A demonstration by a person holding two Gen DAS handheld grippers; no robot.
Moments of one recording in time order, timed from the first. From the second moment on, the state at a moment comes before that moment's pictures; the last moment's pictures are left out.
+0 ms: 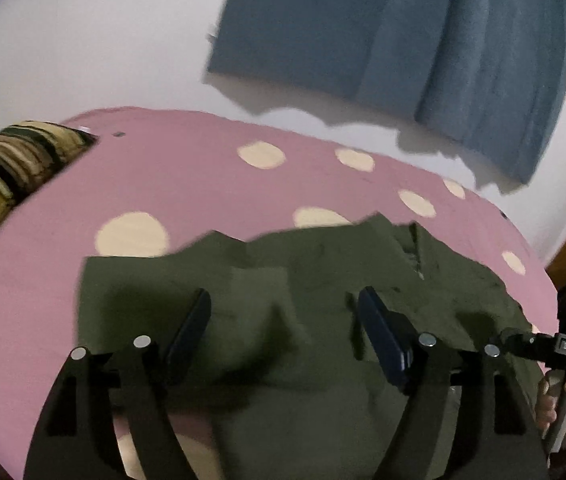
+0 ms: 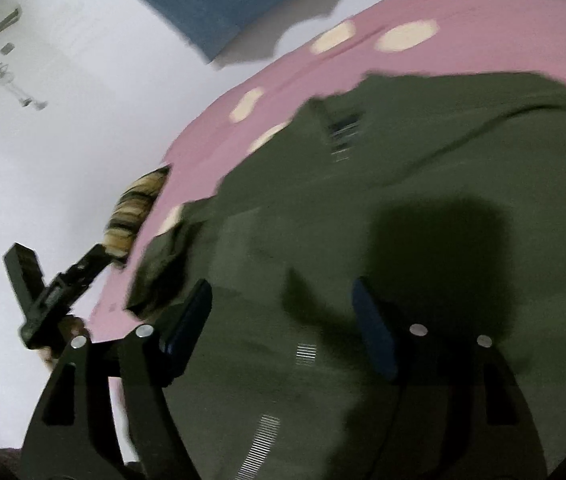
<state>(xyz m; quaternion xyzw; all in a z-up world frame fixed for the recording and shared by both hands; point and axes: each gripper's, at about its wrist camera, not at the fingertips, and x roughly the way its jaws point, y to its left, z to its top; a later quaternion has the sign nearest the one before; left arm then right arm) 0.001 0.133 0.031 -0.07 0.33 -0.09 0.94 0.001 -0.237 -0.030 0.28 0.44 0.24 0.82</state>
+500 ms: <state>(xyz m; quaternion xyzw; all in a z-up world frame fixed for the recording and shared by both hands) -0.004 0.233 0.014 -0.18 0.33 -0.01 0.93 0.122 -0.030 -0.061 0.28 0.55 0.37 0.70</state>
